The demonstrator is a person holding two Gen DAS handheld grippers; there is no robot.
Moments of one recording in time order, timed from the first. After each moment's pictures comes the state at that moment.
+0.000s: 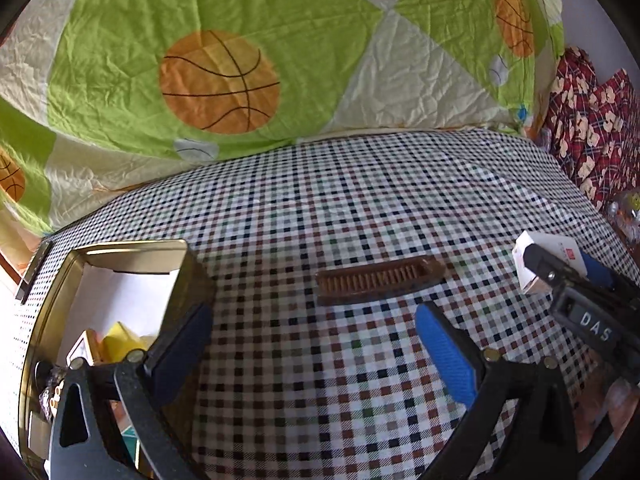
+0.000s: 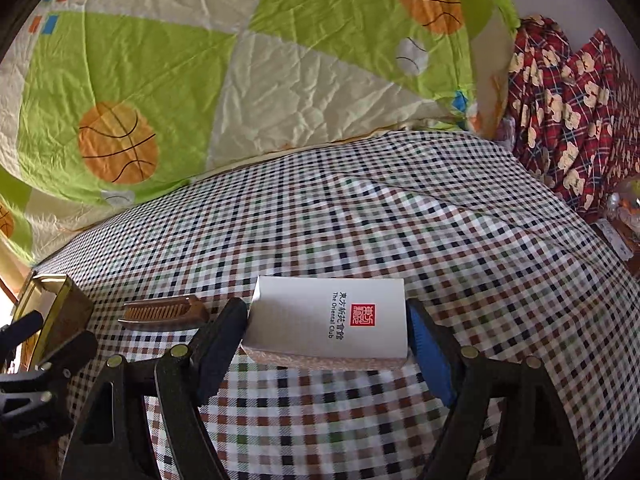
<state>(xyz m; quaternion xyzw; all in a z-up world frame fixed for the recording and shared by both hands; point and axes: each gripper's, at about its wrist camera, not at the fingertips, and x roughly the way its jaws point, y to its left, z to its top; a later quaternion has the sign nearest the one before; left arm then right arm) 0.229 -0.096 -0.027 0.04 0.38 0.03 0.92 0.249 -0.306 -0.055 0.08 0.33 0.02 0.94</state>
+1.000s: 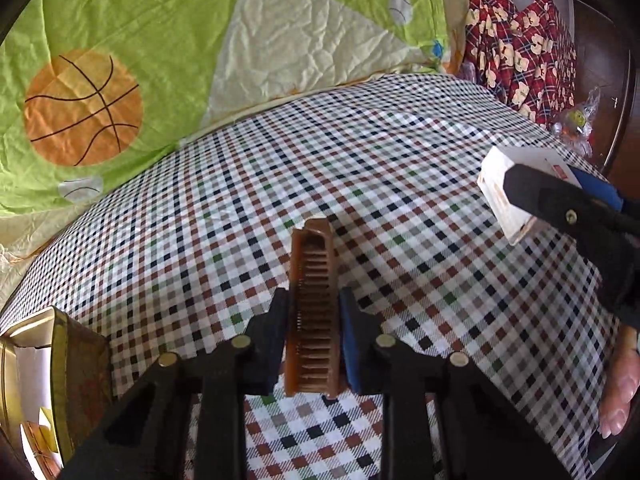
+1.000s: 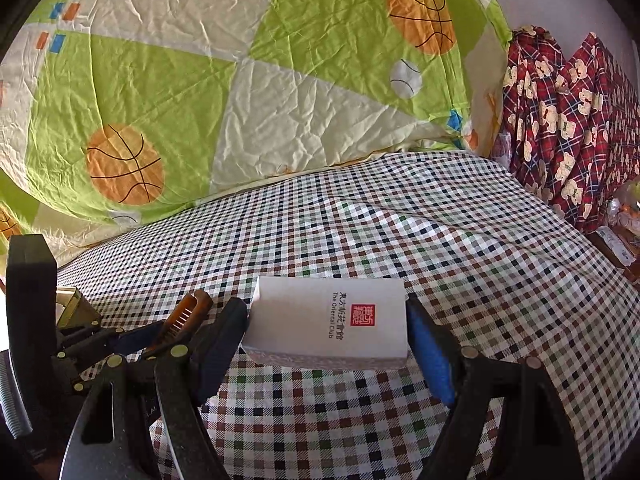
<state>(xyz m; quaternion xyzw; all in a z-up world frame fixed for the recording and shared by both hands) 0.261 -0.139 -0.060 0.11 0.41 -0.12 0.90 0.238 -0.300 -0.046 0.08 0.29 0.03 0.95</state>
